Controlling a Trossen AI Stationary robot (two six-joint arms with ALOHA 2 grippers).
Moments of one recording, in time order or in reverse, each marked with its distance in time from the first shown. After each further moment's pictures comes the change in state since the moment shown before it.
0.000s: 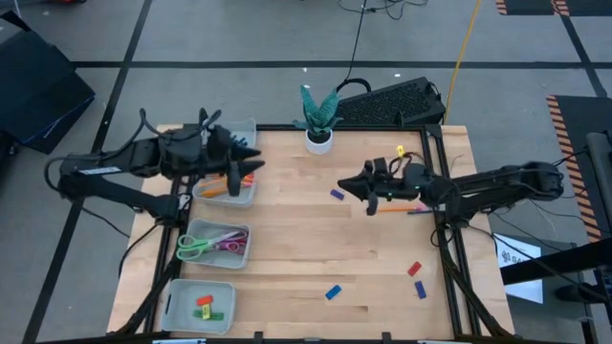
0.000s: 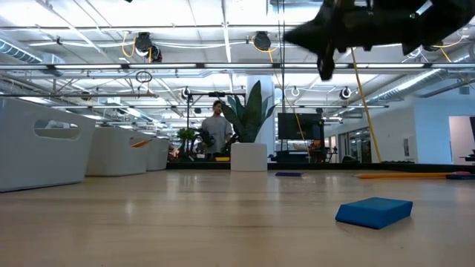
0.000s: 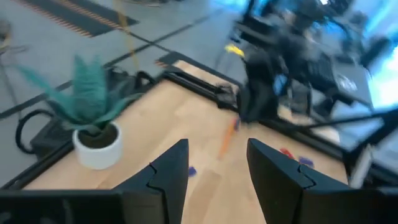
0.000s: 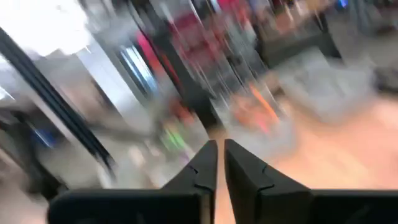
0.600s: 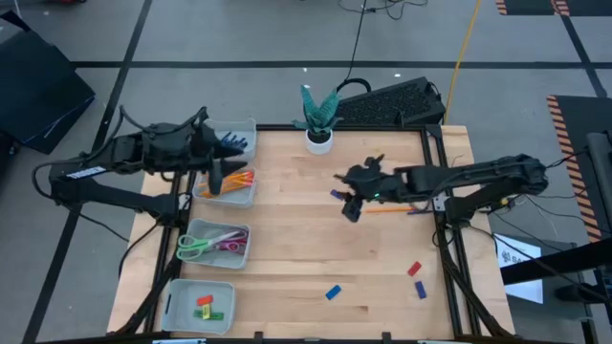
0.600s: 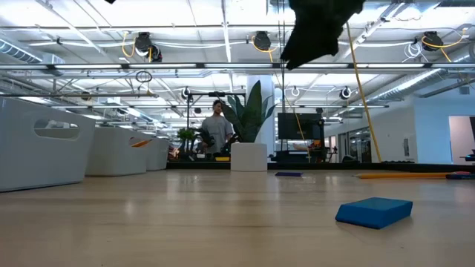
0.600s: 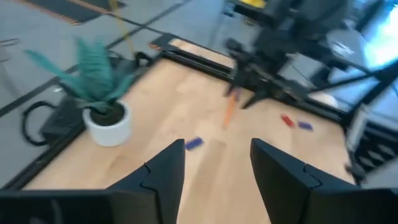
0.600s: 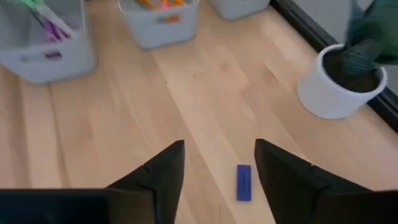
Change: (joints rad) left arm 0.055 -0.114 -0.016 -0.178 0.115 0.079; right arm 0.145 0.201 0.617 -1.211 0.386 -0.143
